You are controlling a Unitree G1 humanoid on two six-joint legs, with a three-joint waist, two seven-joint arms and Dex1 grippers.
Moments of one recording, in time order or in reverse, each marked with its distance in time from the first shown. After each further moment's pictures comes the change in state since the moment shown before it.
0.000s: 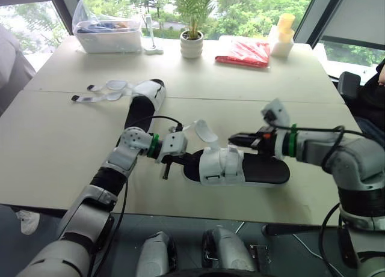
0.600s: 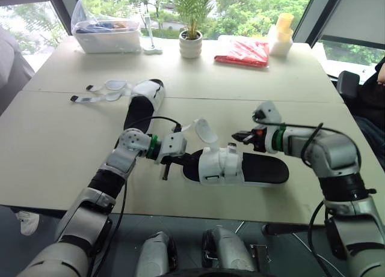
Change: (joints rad) left arm 0.024 0.013 0.002 -0.043 -0.003 0.023 0.021; right arm -0.211 0.074 -0.040 0.267 -0.120 -0.040 0.014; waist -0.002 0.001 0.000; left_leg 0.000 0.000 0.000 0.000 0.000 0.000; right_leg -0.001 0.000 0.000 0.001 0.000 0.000
